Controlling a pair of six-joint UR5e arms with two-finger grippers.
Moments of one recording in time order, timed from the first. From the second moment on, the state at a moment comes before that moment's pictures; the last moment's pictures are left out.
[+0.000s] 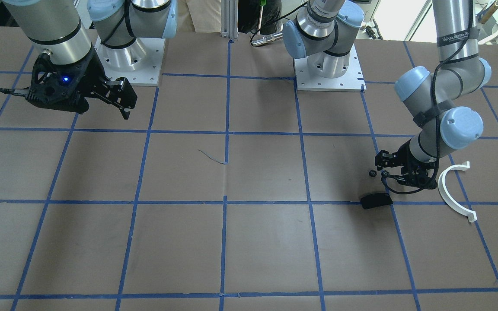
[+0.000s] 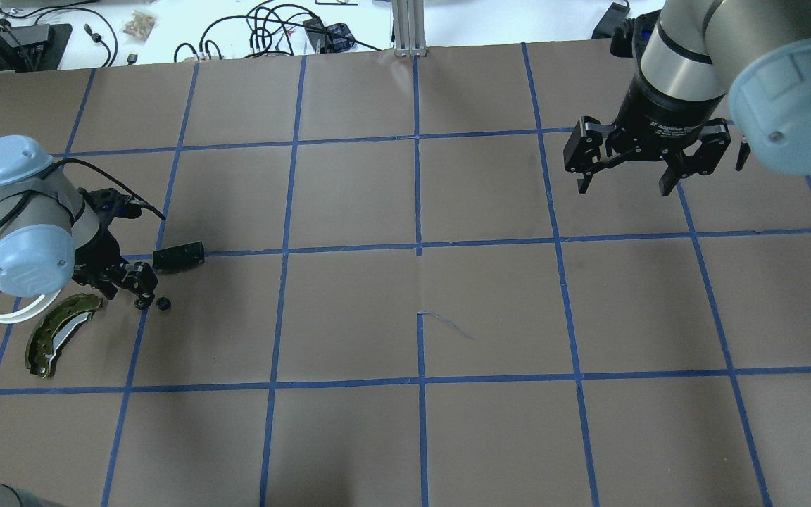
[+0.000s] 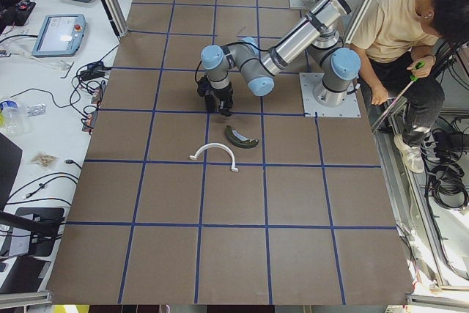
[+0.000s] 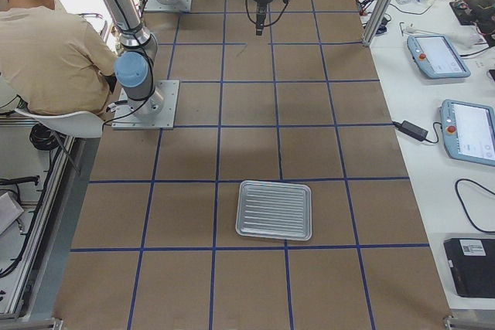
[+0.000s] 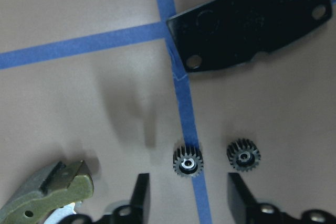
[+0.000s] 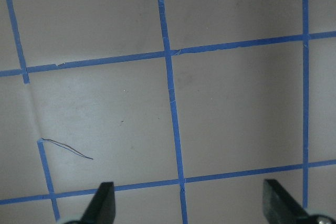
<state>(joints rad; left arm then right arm) -1.13 -1.84 -2.02 -1.00 1.69 0.61 1.57 -1.59 1.66 -1.60 -1.59 0.10</state>
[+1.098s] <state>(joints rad) -1.59 -1.68 -1.47 -1.61 1.64 0.05 1.57 -1.59 1.66 -1.60 -1.59 0.10</state>
